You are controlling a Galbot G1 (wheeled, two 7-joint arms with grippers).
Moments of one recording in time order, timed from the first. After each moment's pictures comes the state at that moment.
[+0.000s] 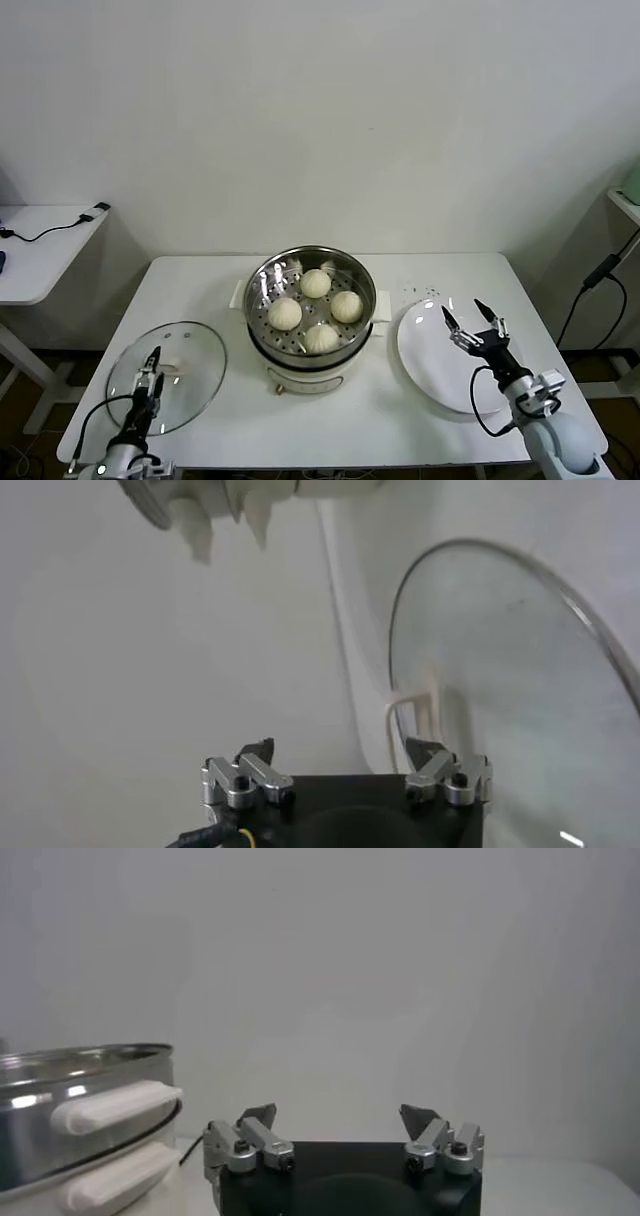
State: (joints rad) left arm 1.50 -1.47 -0.86 -1.68 1.60 -0.19 -0.16; right arm -1.30 1.02 0.52 1.59 0.61 0.18 -0.28
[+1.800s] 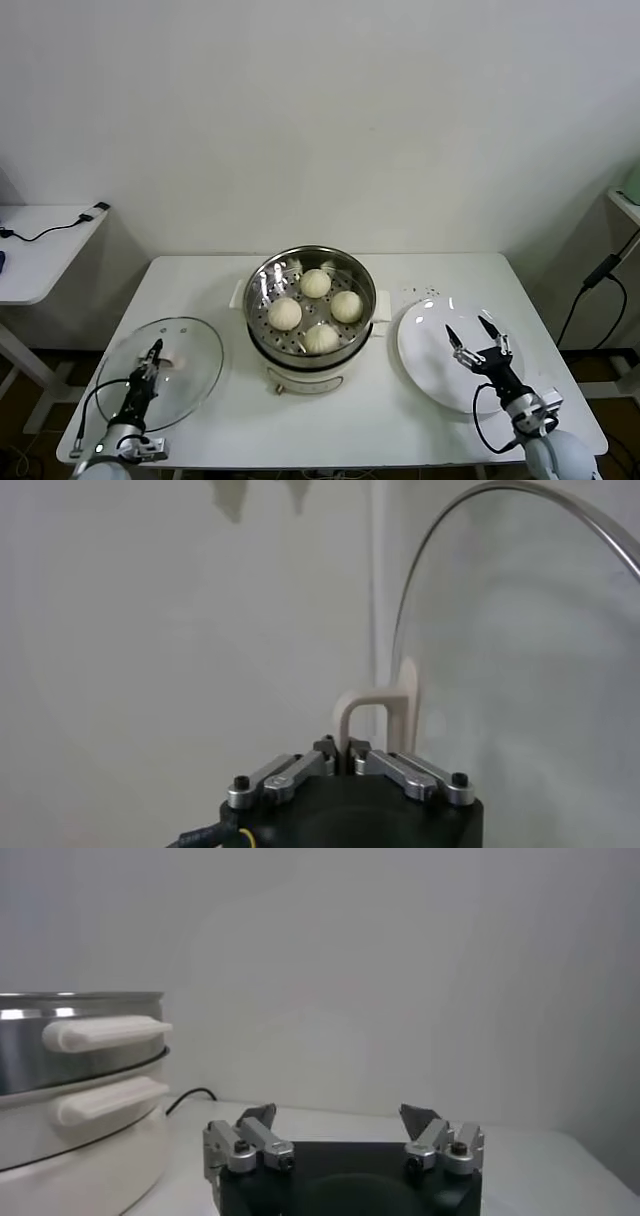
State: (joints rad) left arm 1.38 -1.39 -0.84 -1.52 1.42 -0.25 -0.27; right arm -1.32 1.10 0.57 1.51 0.48 0.23 -0.34
